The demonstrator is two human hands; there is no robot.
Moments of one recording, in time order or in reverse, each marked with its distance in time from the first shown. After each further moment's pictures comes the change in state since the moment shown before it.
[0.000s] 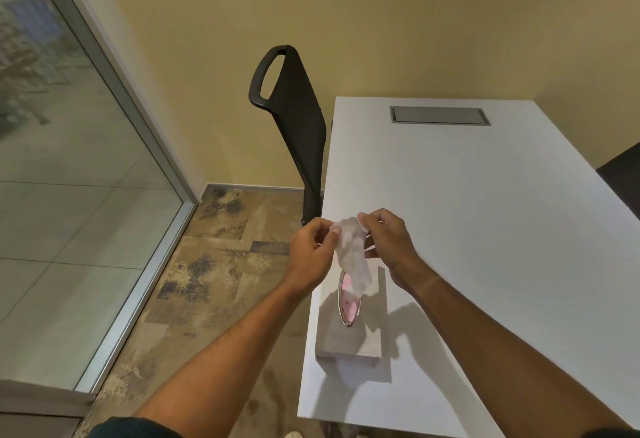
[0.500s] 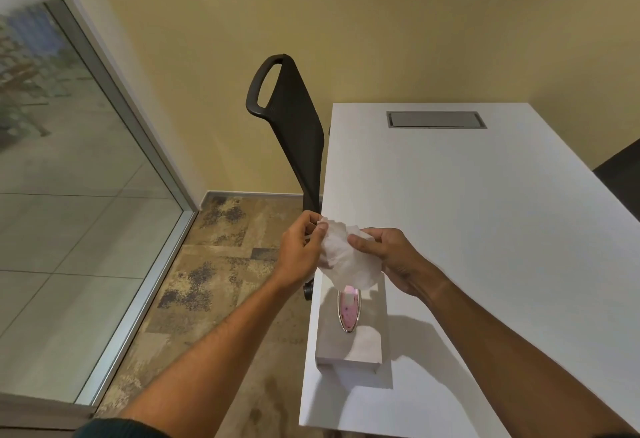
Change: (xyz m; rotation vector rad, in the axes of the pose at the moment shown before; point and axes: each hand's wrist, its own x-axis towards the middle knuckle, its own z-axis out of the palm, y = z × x) left_hand 0.014 0.003 -0.016 -0.023 -0.028 0.038; right_hand 0.000 0.010 -0.022 0.197 -0.388 0.020
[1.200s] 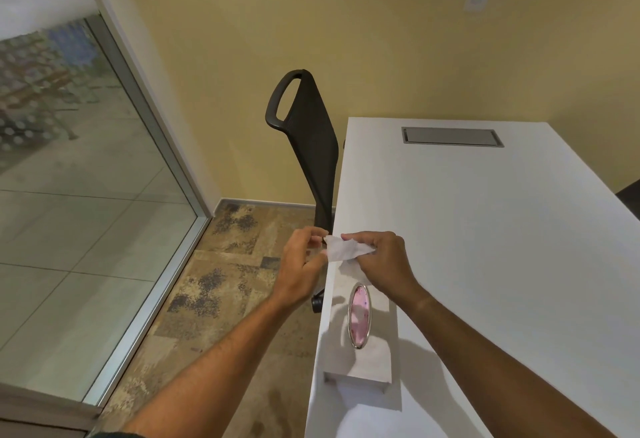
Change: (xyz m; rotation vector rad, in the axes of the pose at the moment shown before) left_hand -0.007 -0.008 -0.019 0.202 0.027 0.045; right_hand 0.013 -0.008 0.041 -0.499 0.276 -0.321
